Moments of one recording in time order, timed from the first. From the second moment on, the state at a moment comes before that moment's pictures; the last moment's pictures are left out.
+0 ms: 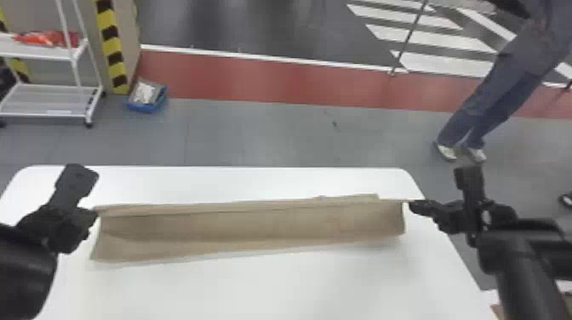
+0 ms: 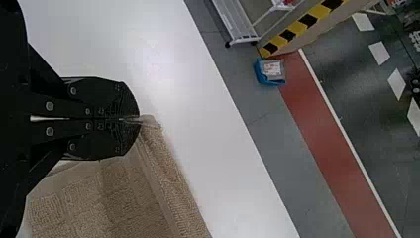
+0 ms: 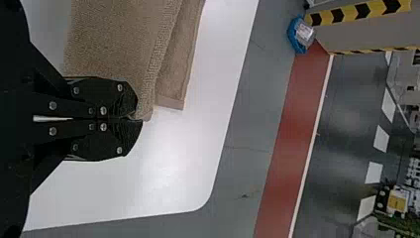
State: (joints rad) left arm -0.19 0.19 -0.14 -1.40 -0.32 0.73 -0.23; right arm -0.38 -0.36 -0.54 -0.88 0.51 0.22 0.79
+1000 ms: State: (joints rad) left arm -0.14 0.19 -0.17 -1.35 -0.31 0.56 -0.14; right arm -0.36 -0.30 -0.47 -0.78 0.44 0.02 0.47
